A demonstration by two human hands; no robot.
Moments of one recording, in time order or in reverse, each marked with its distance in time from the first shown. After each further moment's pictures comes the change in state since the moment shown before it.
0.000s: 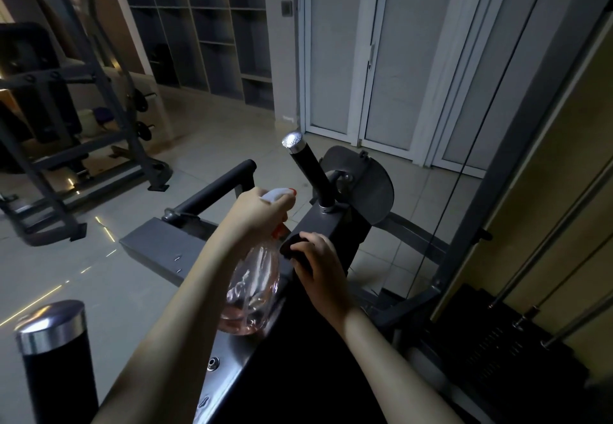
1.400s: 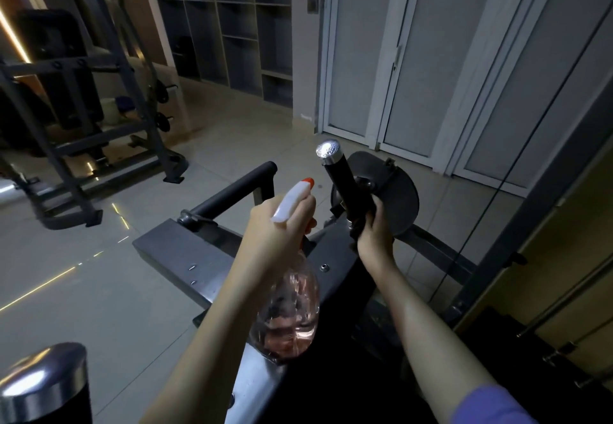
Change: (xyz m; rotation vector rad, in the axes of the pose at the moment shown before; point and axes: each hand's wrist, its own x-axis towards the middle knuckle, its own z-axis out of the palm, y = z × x) left_hand -0.008 -0.008 0.000 -0.244 0.158 0.196; right_hand 0.096 0.058 -0.009 0.303 0.117 0.645
